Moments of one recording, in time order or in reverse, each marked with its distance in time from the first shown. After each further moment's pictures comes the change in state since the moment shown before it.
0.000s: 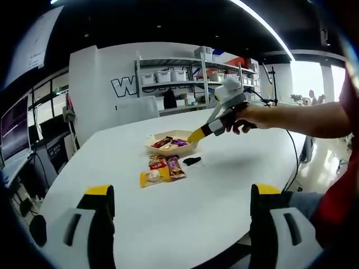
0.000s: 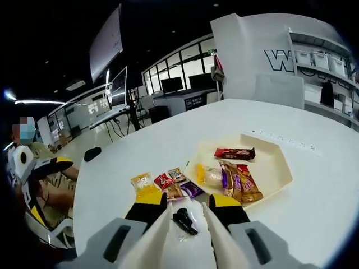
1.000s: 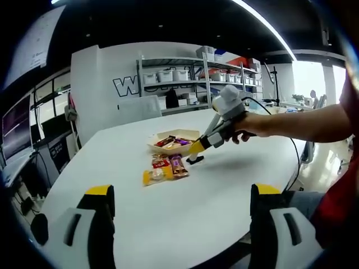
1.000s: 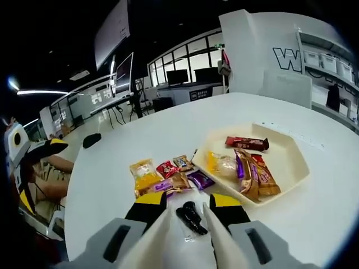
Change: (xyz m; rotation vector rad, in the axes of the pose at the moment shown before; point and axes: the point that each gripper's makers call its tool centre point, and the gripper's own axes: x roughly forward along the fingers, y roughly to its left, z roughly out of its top) left arm -0.002 0.005 -0.002 -0.004 0.003 0.016; right arm 0.024 0.009 -0.024 -0.055 0.052 0.017
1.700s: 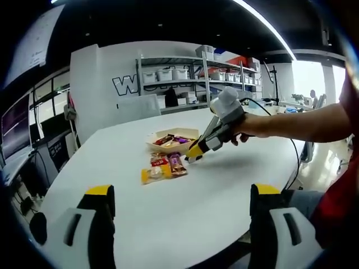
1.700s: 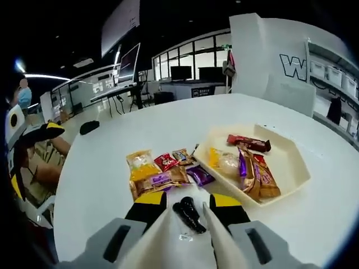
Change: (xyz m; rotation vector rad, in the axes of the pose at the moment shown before) left arm 0.001 -0.003 -0.004 0.000 0.007 -0.006; right arm 0.006 0.001 -0.010 -0.095 0.024 -0.027
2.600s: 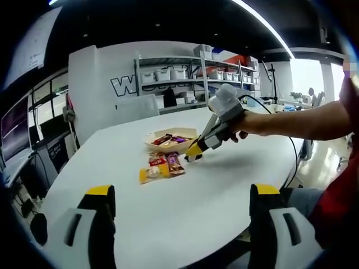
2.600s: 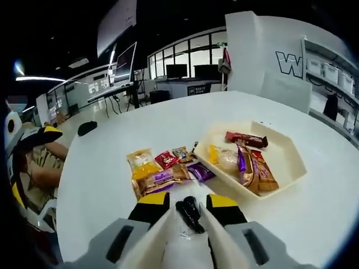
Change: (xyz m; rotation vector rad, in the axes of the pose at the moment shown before) left arm -0.002 -0.005 0.000 0.014 0.002 -0.007; right arm -0.007 0.001 -0.002 0.032 0.018 -0.030
